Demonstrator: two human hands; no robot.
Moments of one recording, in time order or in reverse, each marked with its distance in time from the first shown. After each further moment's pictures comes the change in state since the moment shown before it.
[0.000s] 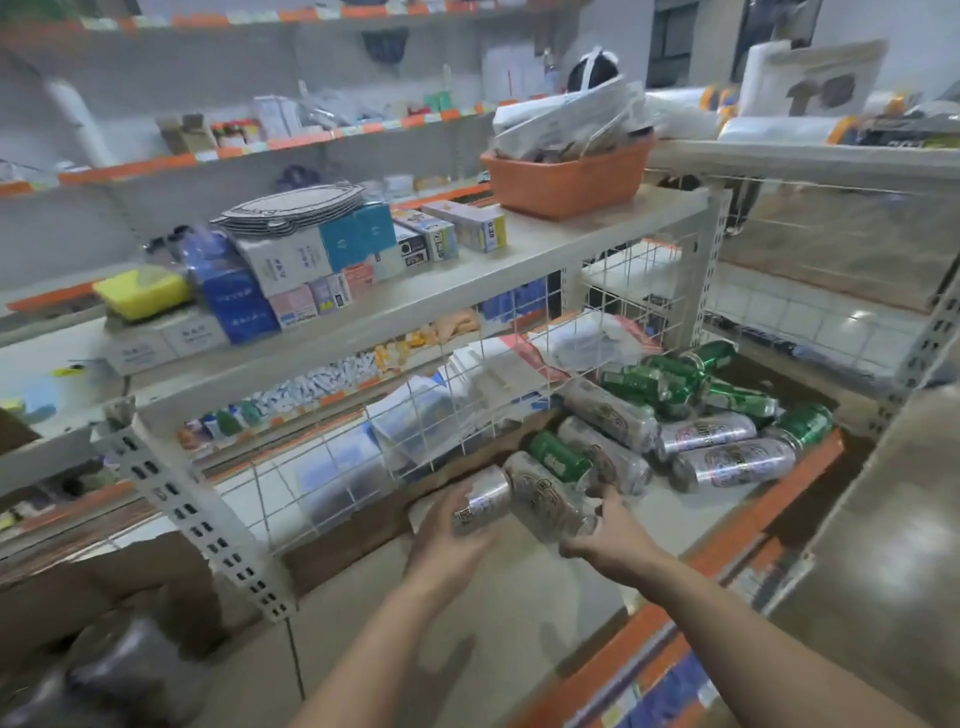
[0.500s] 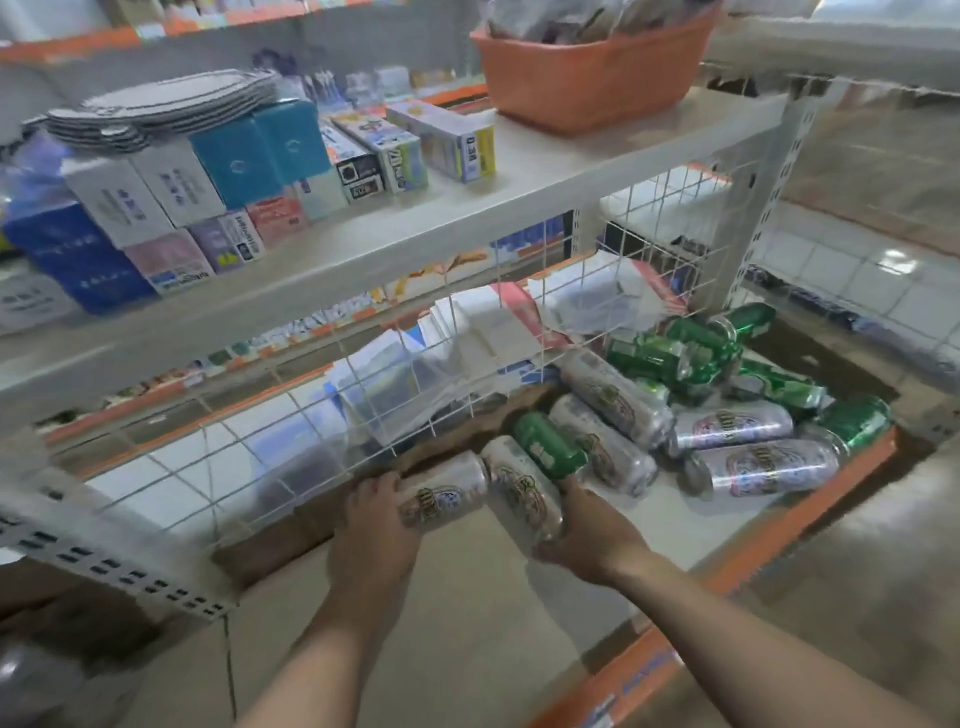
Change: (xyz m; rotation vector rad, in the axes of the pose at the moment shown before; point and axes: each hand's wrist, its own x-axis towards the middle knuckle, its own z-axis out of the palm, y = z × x) left_hand 0.087 -0.065 0.013 0.680 0.177 -0.141; right_hand 0.090 0.019 0.005 -0.449 -0.182 -0.090
